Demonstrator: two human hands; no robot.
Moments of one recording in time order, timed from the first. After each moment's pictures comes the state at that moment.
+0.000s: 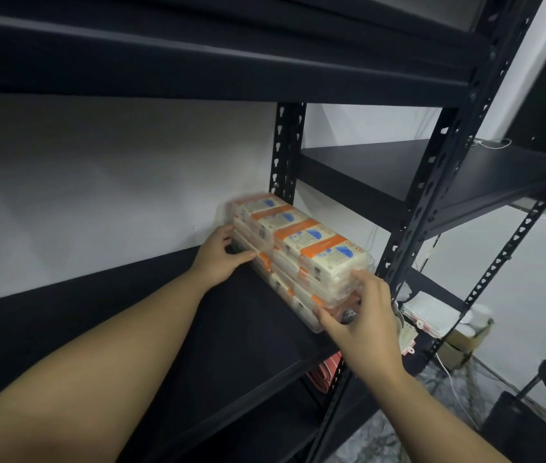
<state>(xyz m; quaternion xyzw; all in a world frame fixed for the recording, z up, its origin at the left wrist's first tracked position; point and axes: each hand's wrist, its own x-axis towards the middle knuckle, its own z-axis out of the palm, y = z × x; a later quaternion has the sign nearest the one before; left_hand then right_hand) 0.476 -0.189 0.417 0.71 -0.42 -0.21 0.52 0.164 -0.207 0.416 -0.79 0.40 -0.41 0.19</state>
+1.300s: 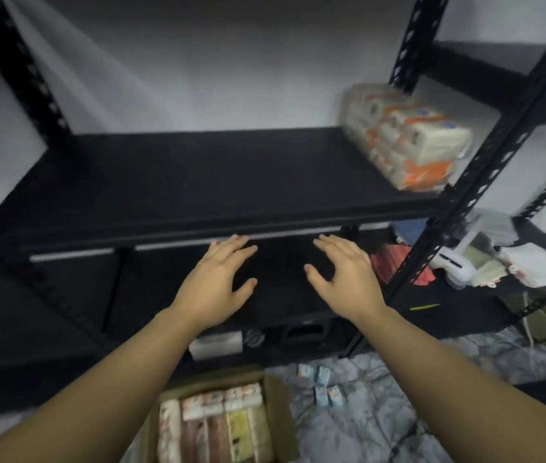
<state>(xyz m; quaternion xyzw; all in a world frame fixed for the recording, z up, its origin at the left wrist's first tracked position) 0.274 0.222 0.338 0.85 -0.46 -0.01 0.25 0.132 -0.009 0.331 -0.94 0.17 -0.21 0.19</state>
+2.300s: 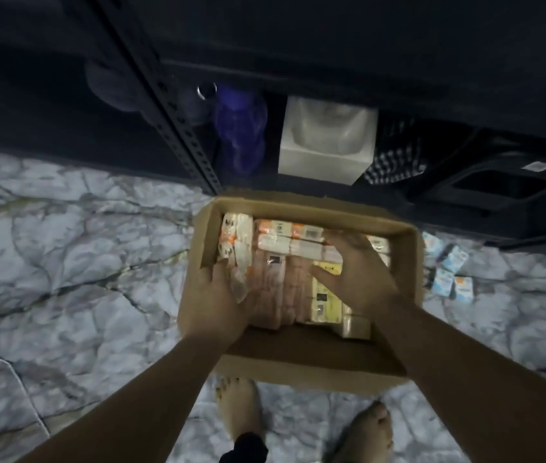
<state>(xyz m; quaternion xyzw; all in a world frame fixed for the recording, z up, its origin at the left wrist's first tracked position) 0.200 0.459 -0.242 0.95 0.06 -0.25 0.19 0.191 0.202 -0.240 -0.94 0.08 0.16 0.27</state>
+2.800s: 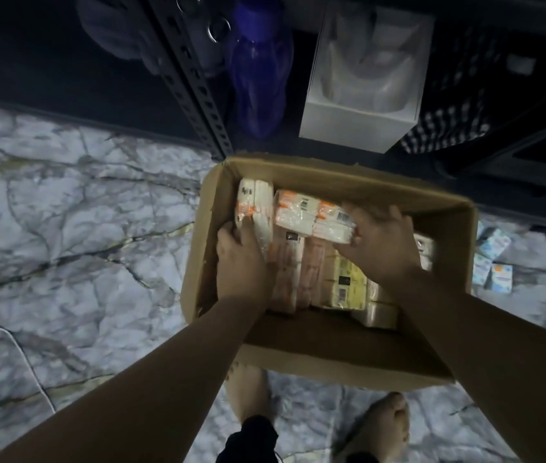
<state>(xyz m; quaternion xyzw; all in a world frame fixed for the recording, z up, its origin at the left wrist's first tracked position) 0.213 0.436 -0.317 0.95 0.07 -0.22 0.21 0.203 0.197 -0.333 -0.98 0.06 0.13 0.14</state>
